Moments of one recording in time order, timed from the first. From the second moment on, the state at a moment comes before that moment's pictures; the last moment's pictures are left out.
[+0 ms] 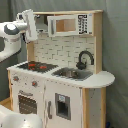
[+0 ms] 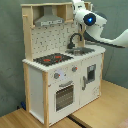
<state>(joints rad) -1.05 -0.99 1.12 -1.73 -0.44 2.48 0.22</state>
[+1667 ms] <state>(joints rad) -0.86 -1.09 1.09 -1.65 -0.49 2.27 0.18</state>
